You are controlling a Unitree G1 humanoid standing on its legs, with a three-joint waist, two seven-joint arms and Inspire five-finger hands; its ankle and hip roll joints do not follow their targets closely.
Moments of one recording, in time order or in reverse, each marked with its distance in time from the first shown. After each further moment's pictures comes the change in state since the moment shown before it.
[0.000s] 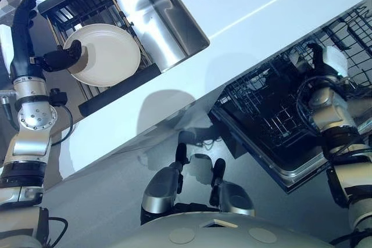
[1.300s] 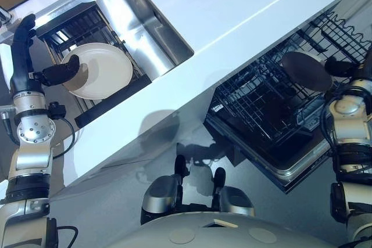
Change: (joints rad) left arm 0.093 -0.090 0.126 -0.029 0.039 0.015 -0.098; right arm 0.166 0.042 -0.421 -0.260 0.330 -0.114 -0.204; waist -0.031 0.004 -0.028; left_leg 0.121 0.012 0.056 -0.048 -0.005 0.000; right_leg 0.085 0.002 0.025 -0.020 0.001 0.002
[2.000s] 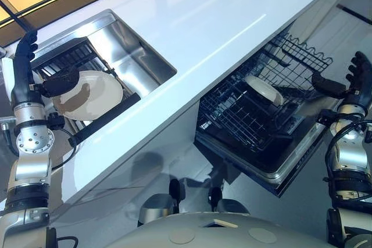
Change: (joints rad) left arm 0.075 -0.018 0.029 0.015 0.010 -0.022 -0.012; right arm 0.210 0.075 -0.023 -0.052 0.297 -0.159 0.129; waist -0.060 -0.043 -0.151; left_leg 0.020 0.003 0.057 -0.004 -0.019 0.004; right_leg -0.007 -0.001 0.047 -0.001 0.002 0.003
